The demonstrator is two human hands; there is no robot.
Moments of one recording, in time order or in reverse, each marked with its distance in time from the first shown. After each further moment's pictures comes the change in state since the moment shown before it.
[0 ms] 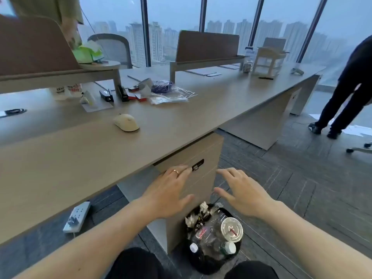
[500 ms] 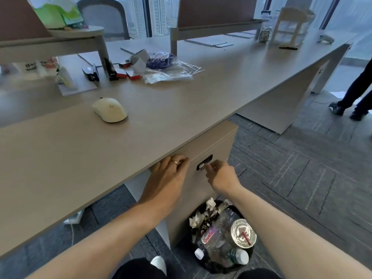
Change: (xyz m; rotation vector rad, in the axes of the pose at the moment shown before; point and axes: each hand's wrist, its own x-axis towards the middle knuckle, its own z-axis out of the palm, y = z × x) left_hand 0.066 -0.035 0.030 0.118 0.106 -0.163; right_hand 0.144 0.000 0.095 0.674 -0.003 0.491
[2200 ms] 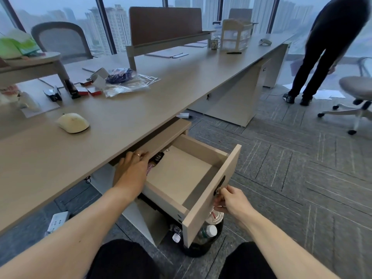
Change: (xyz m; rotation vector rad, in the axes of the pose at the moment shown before) left_hand -0.001 0.026 -0.002 0.207 -0.028 -0.098; right_hand -0.132 0.120 -0.073 0.752 0.024 0.330
